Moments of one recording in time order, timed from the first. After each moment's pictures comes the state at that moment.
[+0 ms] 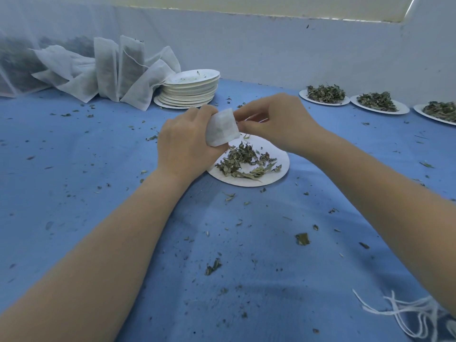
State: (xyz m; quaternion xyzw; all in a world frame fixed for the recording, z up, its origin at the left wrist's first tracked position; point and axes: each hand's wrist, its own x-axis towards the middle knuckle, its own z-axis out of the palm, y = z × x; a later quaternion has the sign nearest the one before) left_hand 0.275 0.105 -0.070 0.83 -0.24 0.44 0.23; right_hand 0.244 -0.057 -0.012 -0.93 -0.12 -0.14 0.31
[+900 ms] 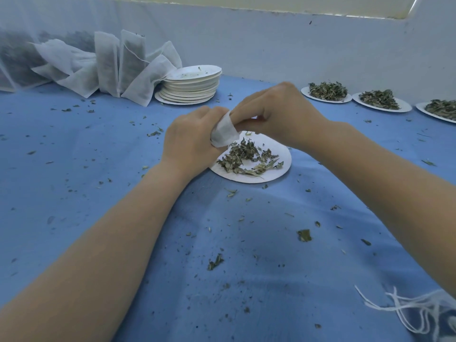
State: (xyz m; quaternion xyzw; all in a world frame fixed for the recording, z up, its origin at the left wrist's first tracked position) left_hand 0.277 0.107 -0.071 0.84 -0.29 0.37 0.28; right_hand 0.245 -0.056 -0.006 -0.90 -0.34 -0.23 0.15
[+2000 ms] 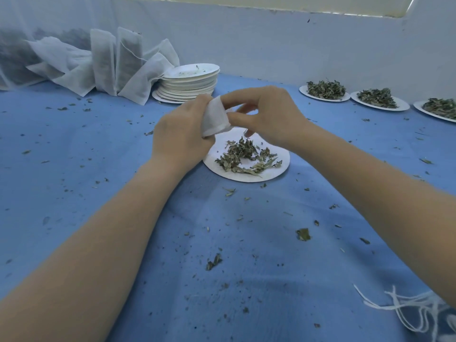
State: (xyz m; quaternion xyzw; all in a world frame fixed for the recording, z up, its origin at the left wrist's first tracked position) left_hand 0.286 0.115 -0.069 0.88 -0.21 0.34 0.26; right_hand 0.248 -0.044 -0.015 -0.89 -0.19 -0.14 0.38
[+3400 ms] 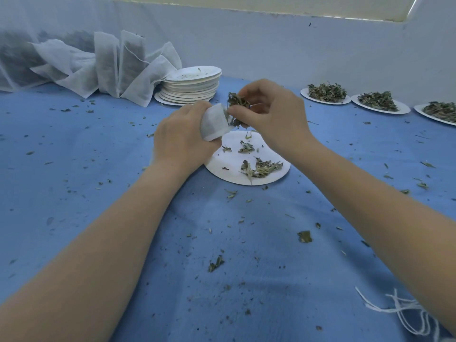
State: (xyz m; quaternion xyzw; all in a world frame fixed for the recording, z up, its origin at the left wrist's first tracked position) left_hand 0.287 0.114 -0.074 0.87 -0.19 0.35 0.28; right_hand 0.248 -0.038 -0.025 -0.84 -0.10 -0.26 0.47
